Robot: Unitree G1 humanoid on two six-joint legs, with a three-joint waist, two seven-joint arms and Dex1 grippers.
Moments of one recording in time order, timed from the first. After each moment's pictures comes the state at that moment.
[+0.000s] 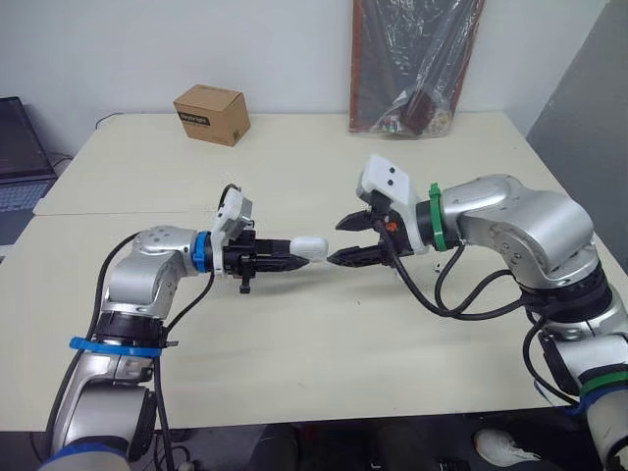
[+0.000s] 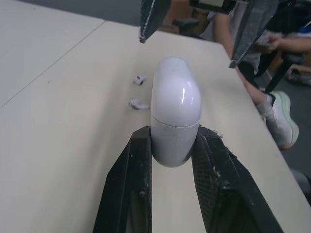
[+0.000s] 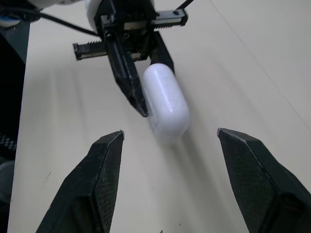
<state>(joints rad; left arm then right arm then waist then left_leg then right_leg) -0.62 0.61 -0.01 0.21 -0.48 0.43 -1.44 -0.97 -0.57 0.28 -0.29 0.53 1.14 0.86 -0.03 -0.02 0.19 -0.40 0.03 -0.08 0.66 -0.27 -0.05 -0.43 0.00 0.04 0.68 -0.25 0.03</state>
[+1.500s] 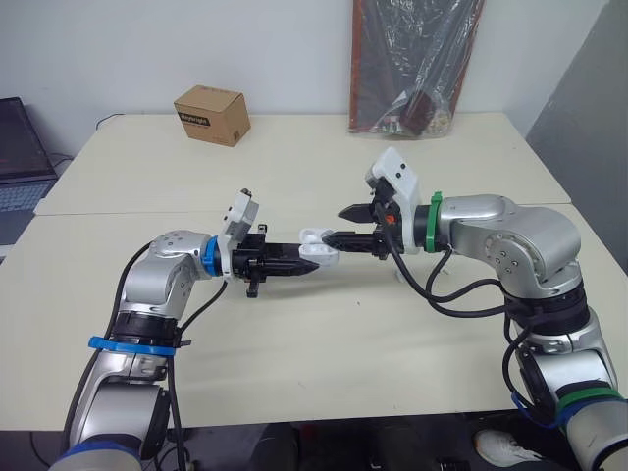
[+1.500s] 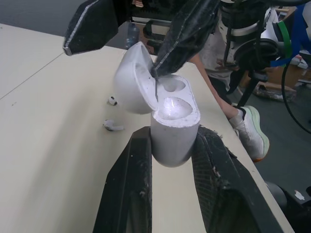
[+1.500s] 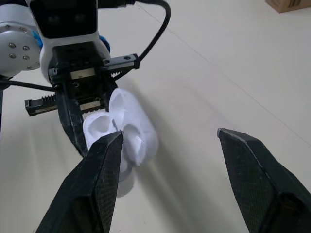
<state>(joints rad) -0.64 0.56 -0.04 0.24 -0.50 0.40 -1.50 -0.89 -0.46 0.18 -0.26 0.57 1.15 0.67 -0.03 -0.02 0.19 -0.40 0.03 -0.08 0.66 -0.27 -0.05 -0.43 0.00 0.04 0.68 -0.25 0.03</state>
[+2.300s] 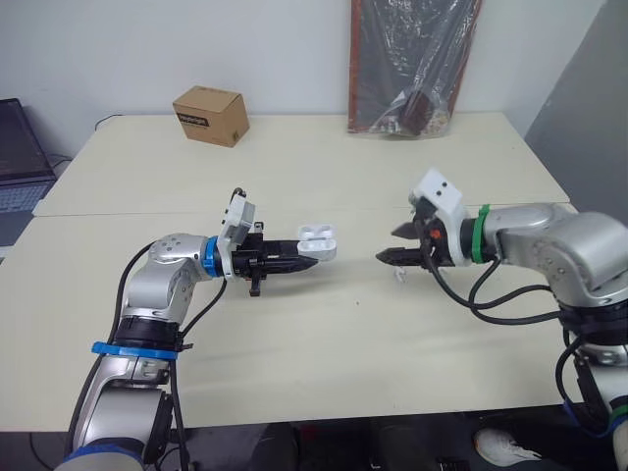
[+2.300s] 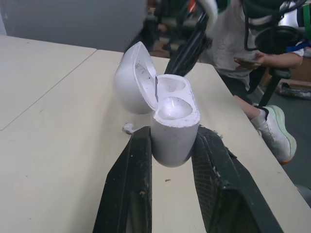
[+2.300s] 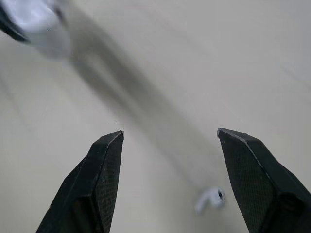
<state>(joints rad) -0.62 0.54 -0.01 0.28 -0.49 0.29 -1.45 -0.77 -0.68 0.20 -0.27 0.53 1.25 0.63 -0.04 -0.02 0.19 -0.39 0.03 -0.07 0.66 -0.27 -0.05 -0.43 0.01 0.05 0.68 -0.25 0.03</state>
